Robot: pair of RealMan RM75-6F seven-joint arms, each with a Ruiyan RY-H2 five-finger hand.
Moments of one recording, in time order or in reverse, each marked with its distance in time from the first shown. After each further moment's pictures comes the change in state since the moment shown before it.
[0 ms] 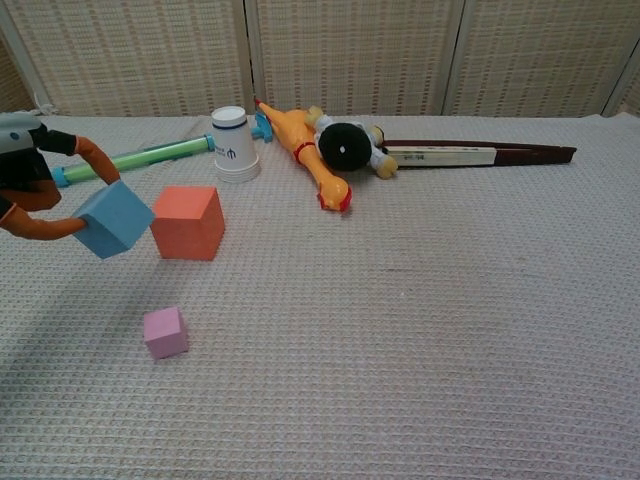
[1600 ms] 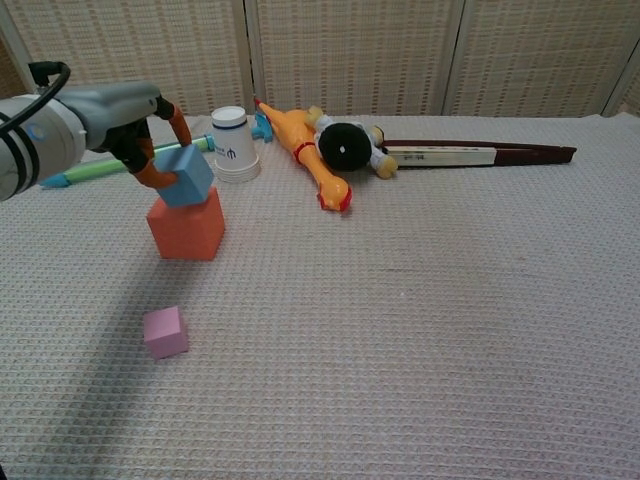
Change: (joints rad) left arm -0.379 -0.331 -0.156 0.119 -0.633 0.257 0.615; right arm 0.004 0.026 -0.006 0.002 -0.007 -0.004 0.053
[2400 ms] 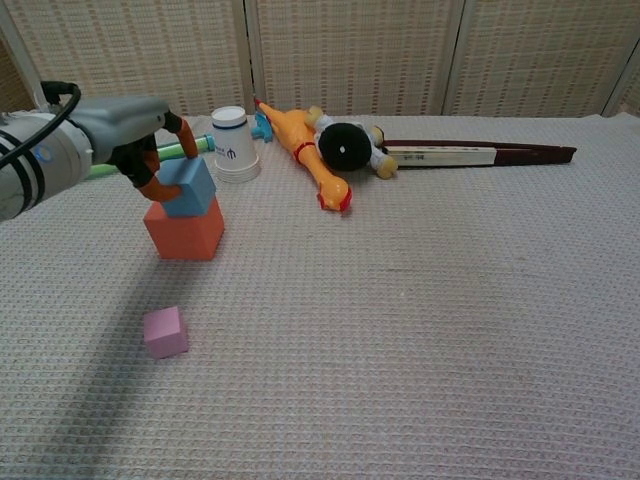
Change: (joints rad) left arm 0.014 -0.024 0.033 0.041 0.058 -0.029 0.008; right arm -0.011 0.009 -0.005 -0.003 -0.017 0.022 0.010
